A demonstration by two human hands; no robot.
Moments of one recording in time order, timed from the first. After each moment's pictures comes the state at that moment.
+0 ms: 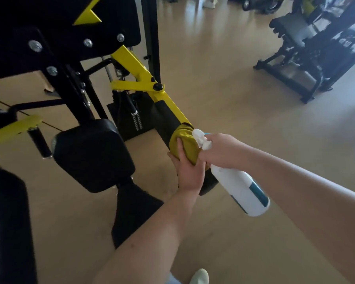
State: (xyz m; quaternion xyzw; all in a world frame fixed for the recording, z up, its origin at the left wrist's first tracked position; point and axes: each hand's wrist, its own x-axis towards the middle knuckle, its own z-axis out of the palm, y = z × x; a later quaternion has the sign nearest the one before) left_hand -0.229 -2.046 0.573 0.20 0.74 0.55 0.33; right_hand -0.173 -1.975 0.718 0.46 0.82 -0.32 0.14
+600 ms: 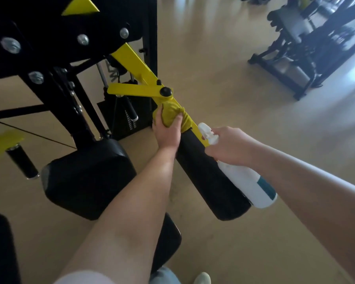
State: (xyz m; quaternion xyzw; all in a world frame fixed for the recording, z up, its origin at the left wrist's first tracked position) left_hand -0.421 -1.946 0.554 0.13 0.68 0.66 0.29; right_hand -0.263 -1.932 0.711 0.50 0.81 -0.29 0.12
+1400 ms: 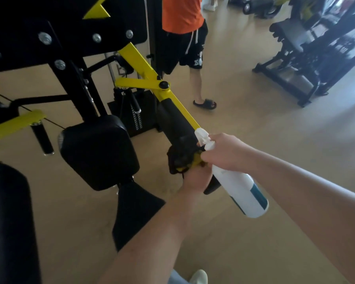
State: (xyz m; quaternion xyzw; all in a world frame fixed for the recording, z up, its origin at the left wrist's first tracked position) left_hand -0.239 -2.067 0.589 0.28 0.74 0.44 0.43; right_hand -0.185 -1.999 0.722 0.48 0.81 -0.31 0.13
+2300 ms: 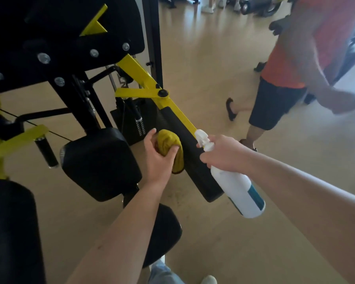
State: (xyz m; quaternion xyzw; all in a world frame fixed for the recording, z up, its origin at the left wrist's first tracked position) left_hand -0.340 -2.074 0.589 0.25 0.73 0.61 0.20; right_hand -0.192 -1.978 0.719 0.48 0.80 -0.35 0.11
